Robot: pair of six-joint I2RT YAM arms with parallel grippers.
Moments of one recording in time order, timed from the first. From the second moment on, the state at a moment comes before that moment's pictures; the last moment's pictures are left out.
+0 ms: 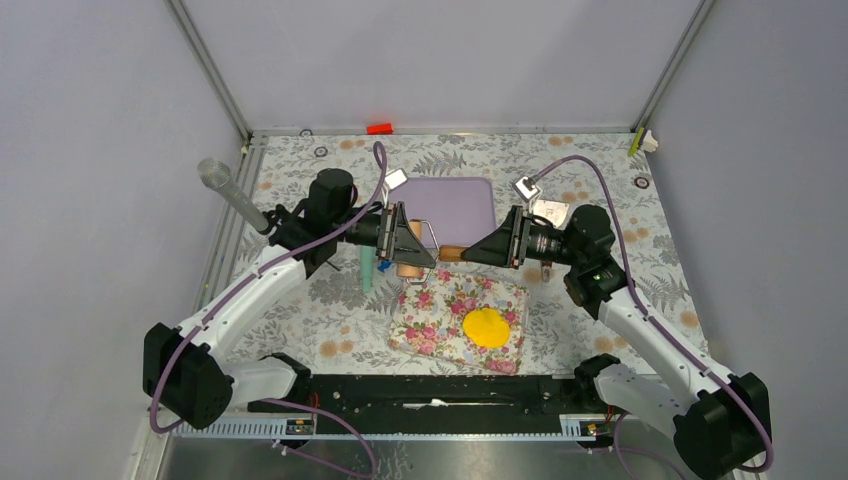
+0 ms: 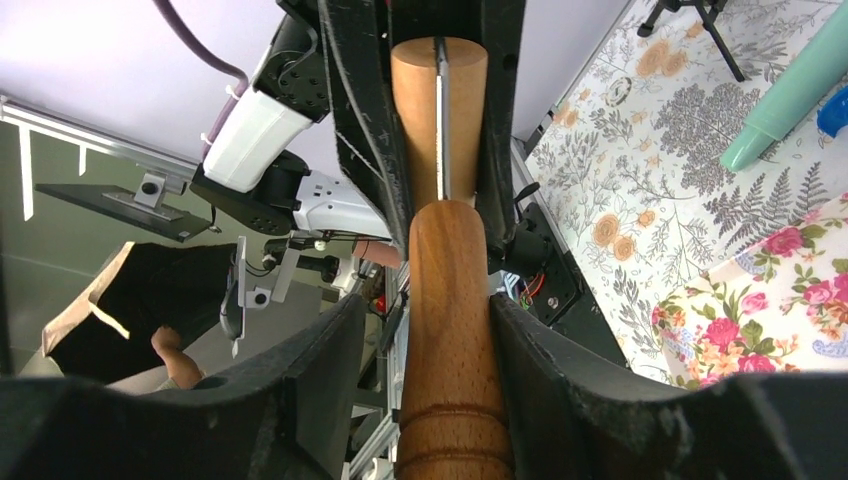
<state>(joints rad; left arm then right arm) -0.51 1.21 1.01 -0.21 1.10 -0.75 0.45 0.98 0.67 0.34 -0.93 1.12</state>
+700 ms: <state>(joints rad) -0.52 1.23 1.02 -0.30 1.05 -0.69 0.45 0.96 0.72 0.06 -0.79 1.02</state>
